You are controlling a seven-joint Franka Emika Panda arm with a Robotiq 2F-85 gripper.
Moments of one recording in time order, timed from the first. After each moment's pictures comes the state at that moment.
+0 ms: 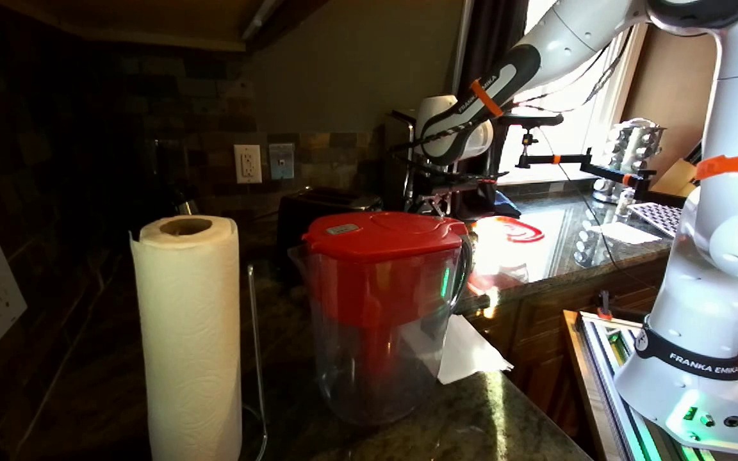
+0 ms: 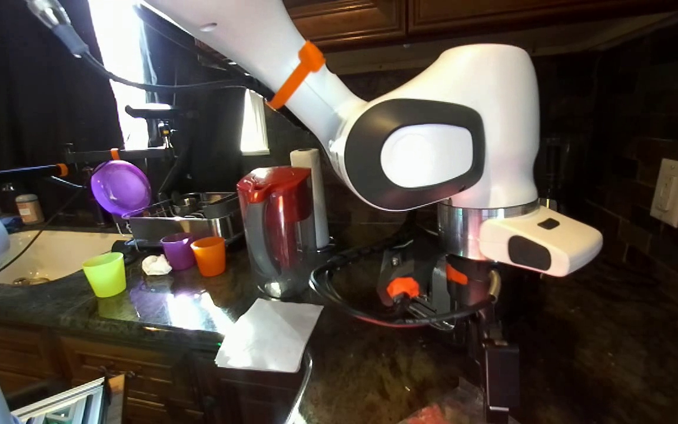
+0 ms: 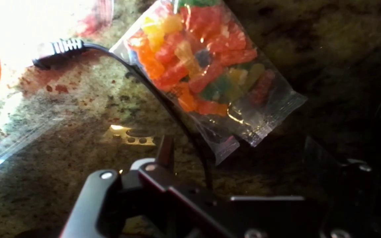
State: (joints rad) arm -0.26 0.13 -0.18 -2.24 -0.04 2.45 0.35
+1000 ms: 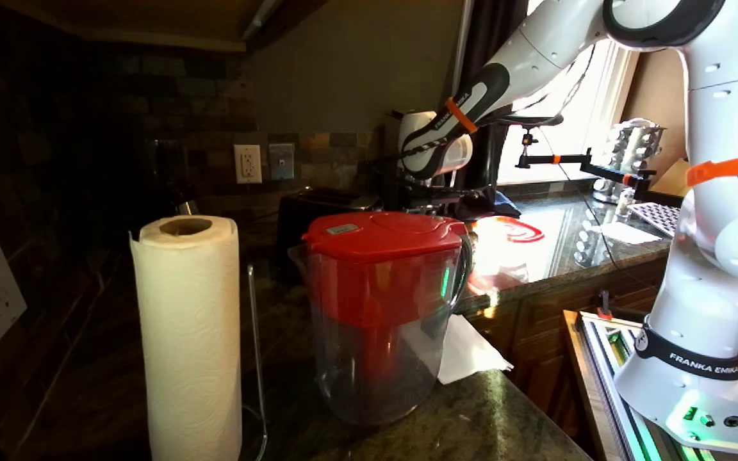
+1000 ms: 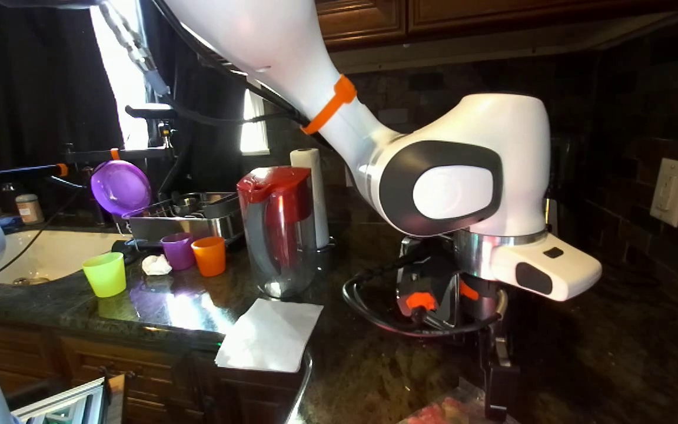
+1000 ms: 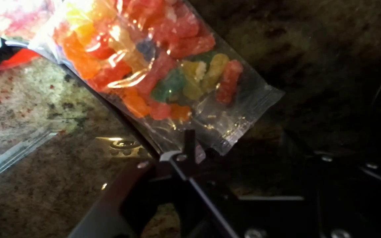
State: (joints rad) arm -0.21 0.28 -0.19 -2.14 0.01 2.45 0.41
